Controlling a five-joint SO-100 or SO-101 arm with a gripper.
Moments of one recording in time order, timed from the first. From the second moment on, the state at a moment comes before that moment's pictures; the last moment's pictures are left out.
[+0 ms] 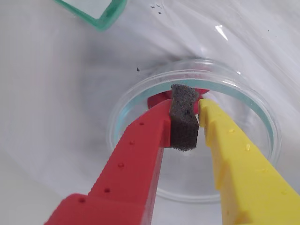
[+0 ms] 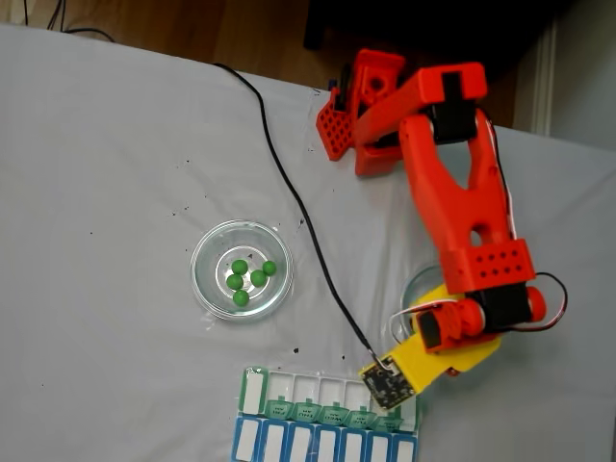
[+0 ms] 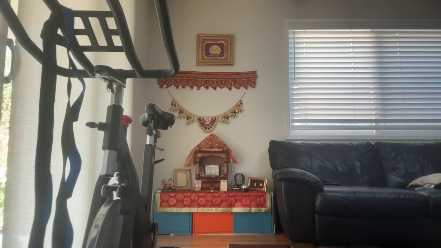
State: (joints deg) arm -22.5 100.5 83.7 80.2 -20.1
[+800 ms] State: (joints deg) arm -29.0 111.4 101.0 70.8 -24.4
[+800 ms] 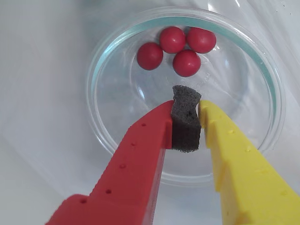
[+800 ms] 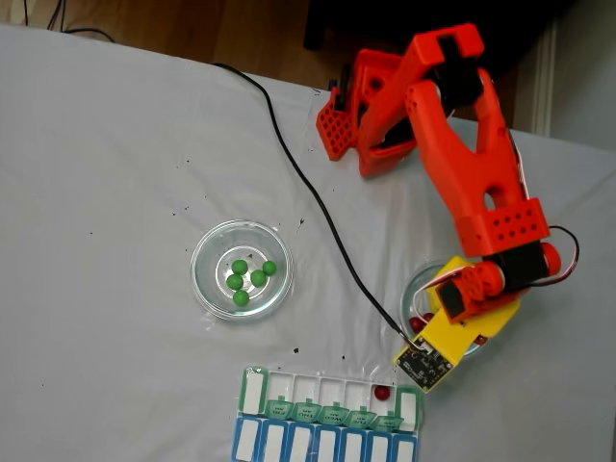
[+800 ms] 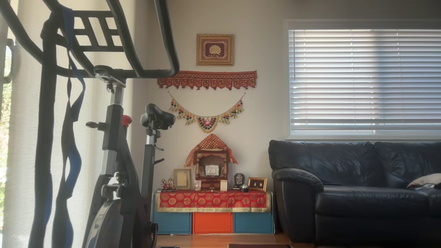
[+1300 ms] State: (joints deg) arm -30.8 110.9 109.3 62.8 -21.9
